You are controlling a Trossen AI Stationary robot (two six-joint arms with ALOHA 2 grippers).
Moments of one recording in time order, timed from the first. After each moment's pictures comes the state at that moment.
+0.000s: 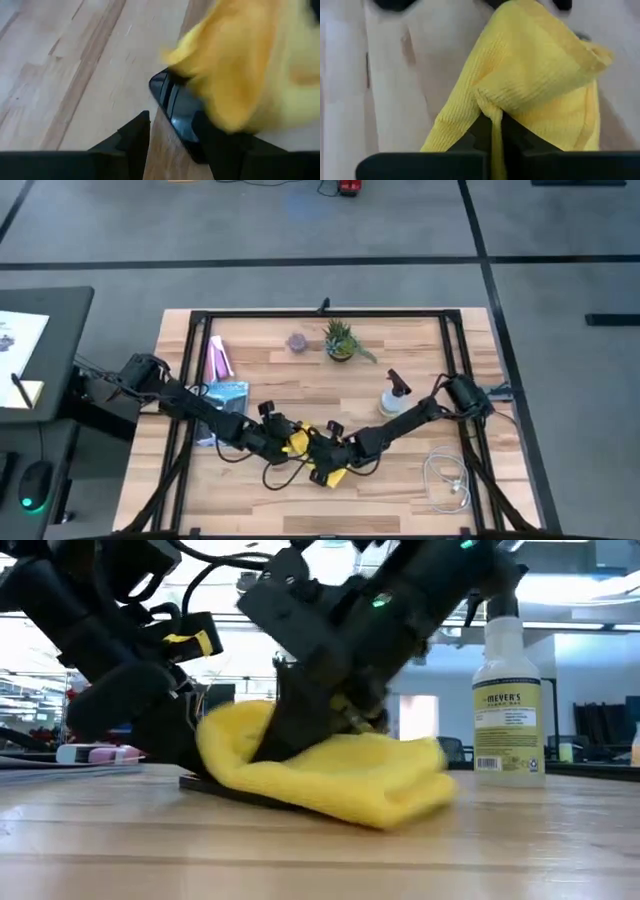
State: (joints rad) left arm -0.44 1.70 0.67 -0.06 -0.57 -0.52; right arm 0.34 2.15 1.38 -0.06 0.43 0.56
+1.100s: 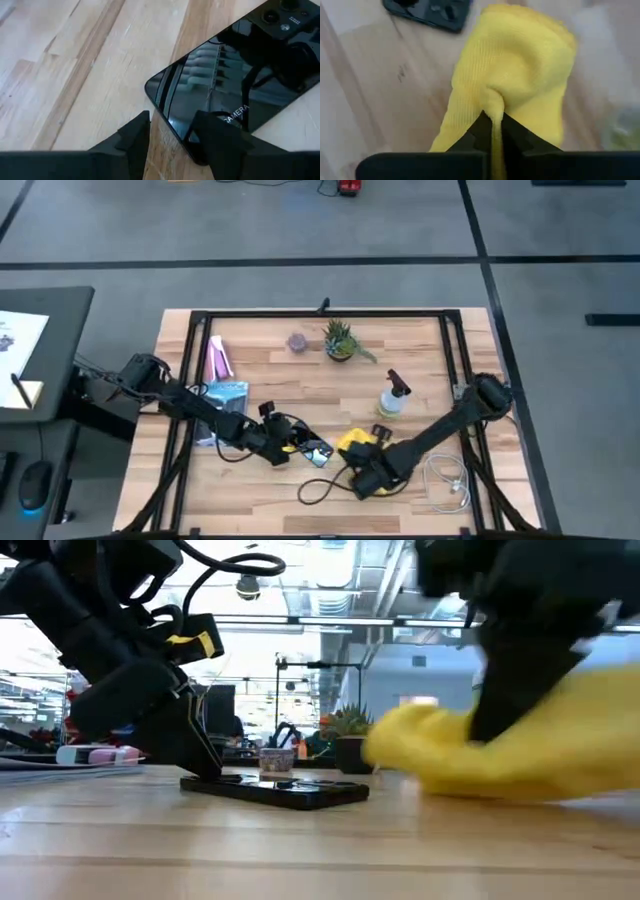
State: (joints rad) left arm -0.44 1.70 0.68 -0.10 -0.56 -0.55; right arm 0.59 1.93 1.38 -0.94 0.47 1.00
